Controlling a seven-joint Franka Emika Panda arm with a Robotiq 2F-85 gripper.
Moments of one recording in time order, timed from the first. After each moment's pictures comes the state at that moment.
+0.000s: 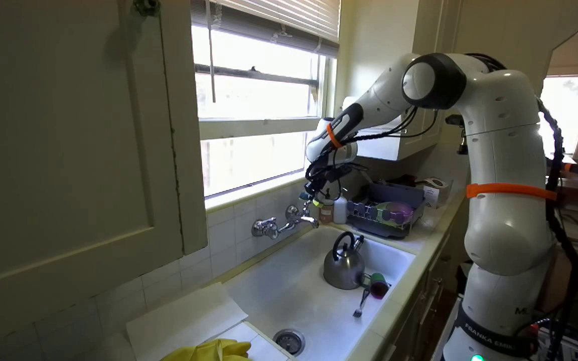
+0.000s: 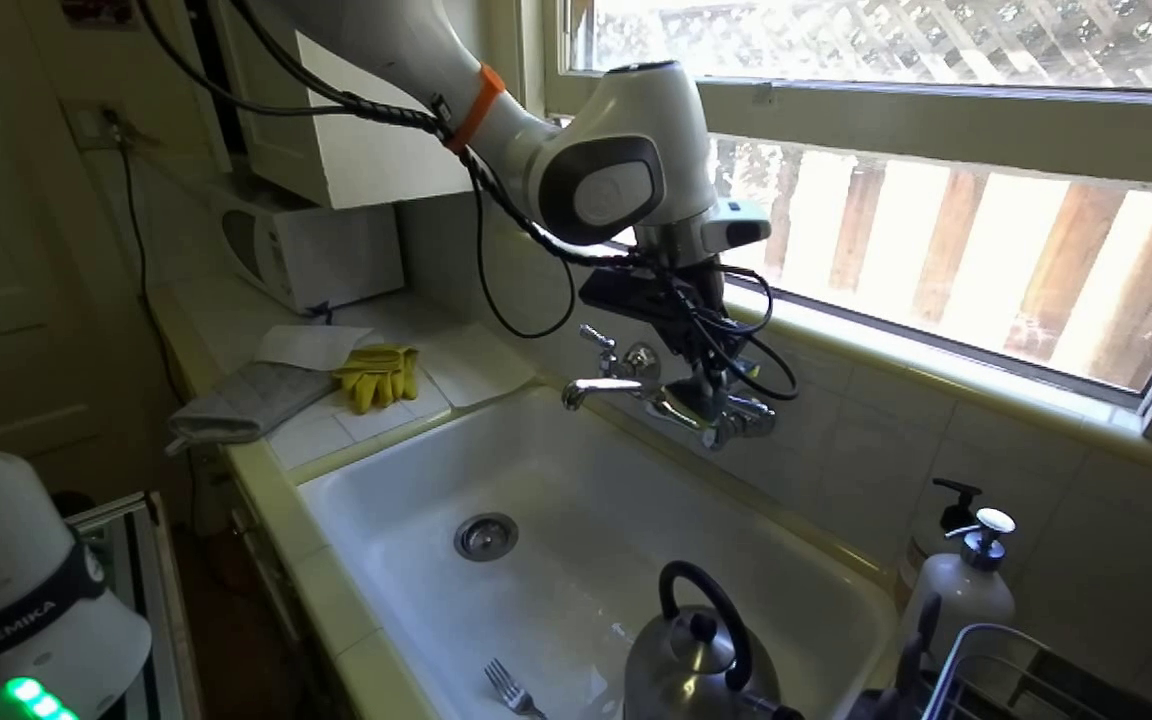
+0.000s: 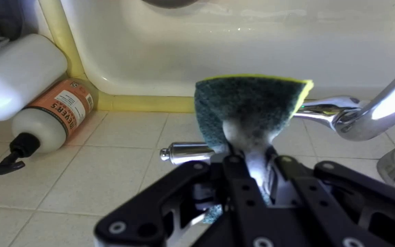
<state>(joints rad) -0.18 0.28 -0.14 -2.01 0.00 2.63 -0.33</state>
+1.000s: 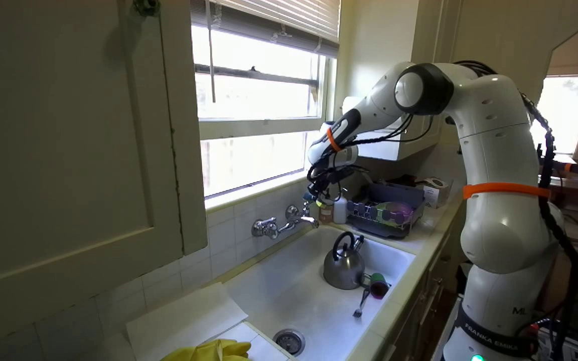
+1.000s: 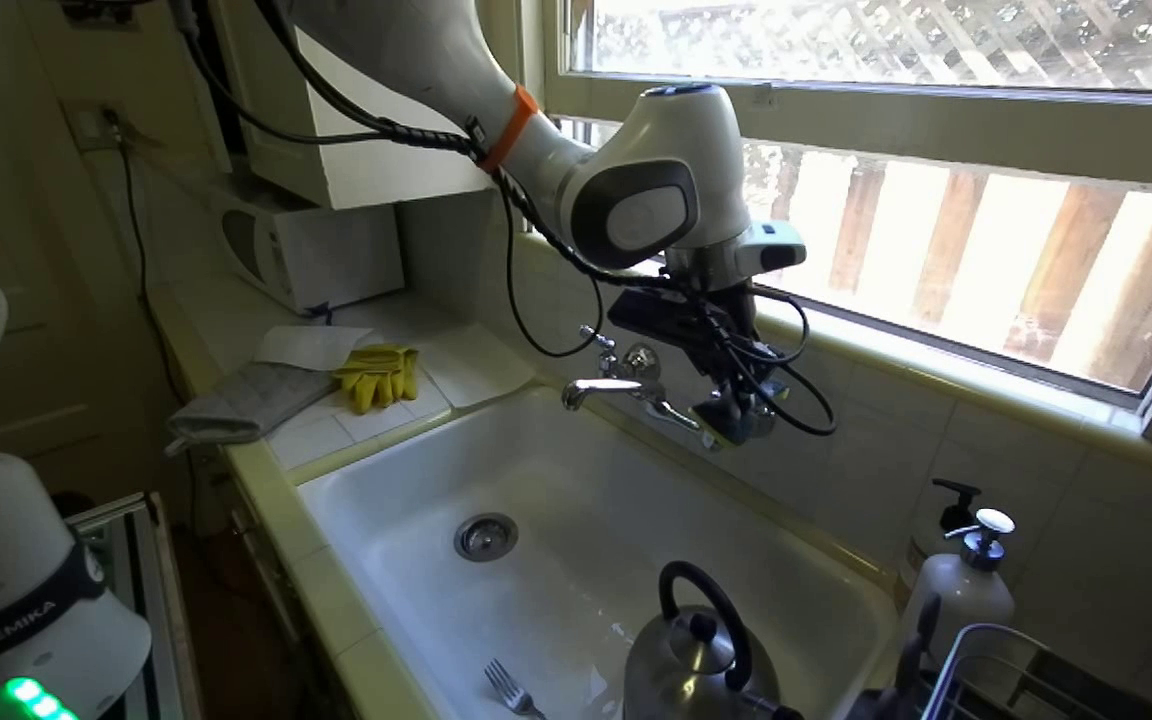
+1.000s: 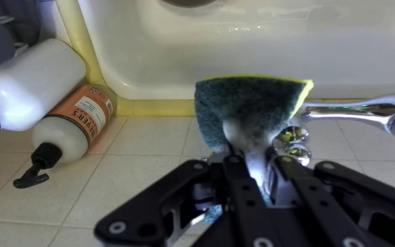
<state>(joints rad) -0.25 0.36 -0.11 -1.94 0.00 2.63 -0.34</state>
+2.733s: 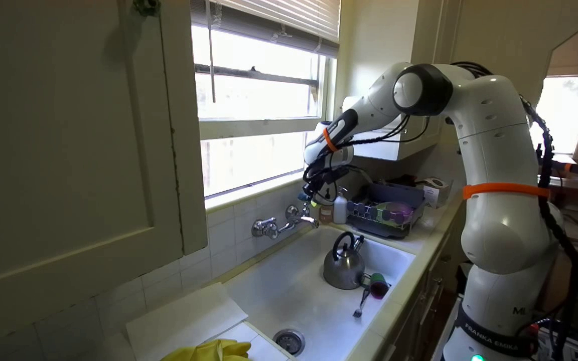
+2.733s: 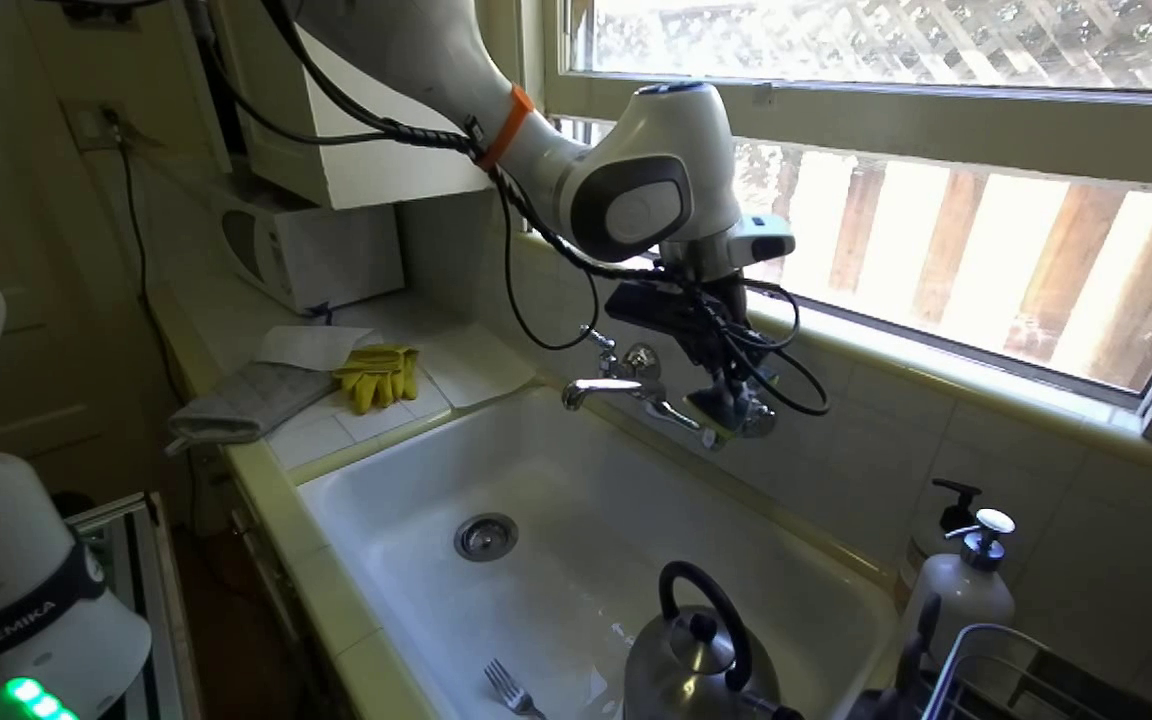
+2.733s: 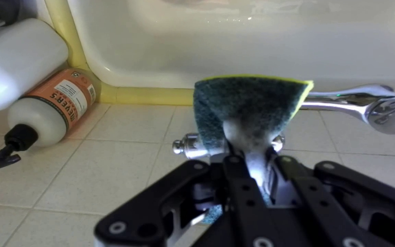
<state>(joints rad) -0.24 0.37 -0.09 -1.92 -0.01 2.63 -0.34</state>
